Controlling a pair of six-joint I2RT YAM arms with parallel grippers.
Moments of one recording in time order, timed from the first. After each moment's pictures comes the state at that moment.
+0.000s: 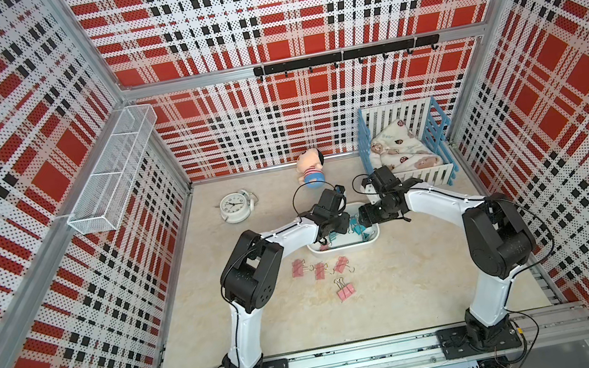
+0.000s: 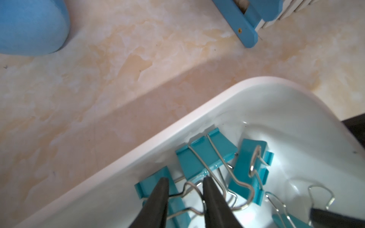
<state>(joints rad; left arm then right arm) -0.68 2.06 1.38 -0.16 -0.05 -0.15 0.39 1.81 1.28 -0.57 -0.17 0.22</state>
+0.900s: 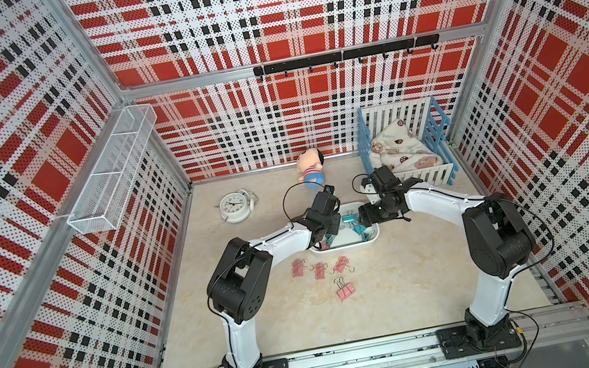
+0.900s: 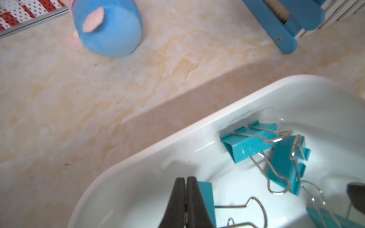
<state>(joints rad) -0.68 1.90 1.22 -0.12 -0.24 -0.15 0.39 1.81 1.28 -0.57 -0.18 0.22</state>
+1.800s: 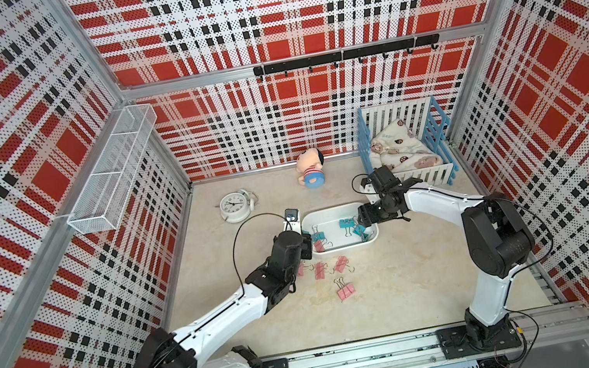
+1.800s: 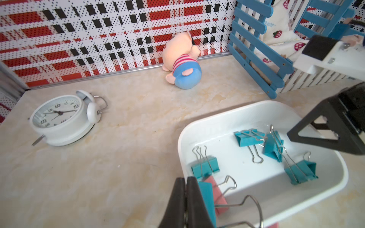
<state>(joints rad) -0.75 1.16 0.57 0.14 -0.48 -0.21 0.39 1.82 1.28 -0.56 -0.19 0.22</state>
